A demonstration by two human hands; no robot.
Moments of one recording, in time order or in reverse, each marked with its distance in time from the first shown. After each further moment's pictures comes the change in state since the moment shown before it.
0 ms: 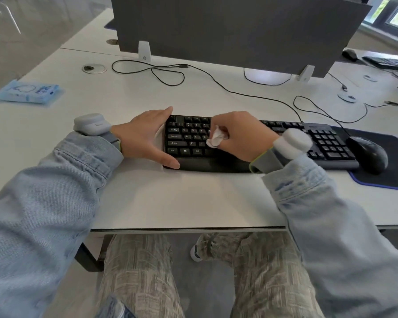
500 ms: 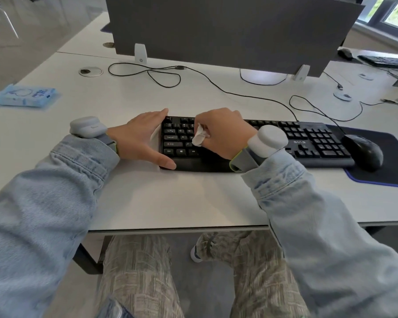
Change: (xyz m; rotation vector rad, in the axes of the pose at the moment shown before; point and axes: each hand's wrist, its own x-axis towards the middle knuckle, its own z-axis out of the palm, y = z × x) left_hand -0.001 -0.002 0.000 -0.003 -0.010 0.003; right_hand 0.013 -0.025 0.003 -0.140 0.023 0.010
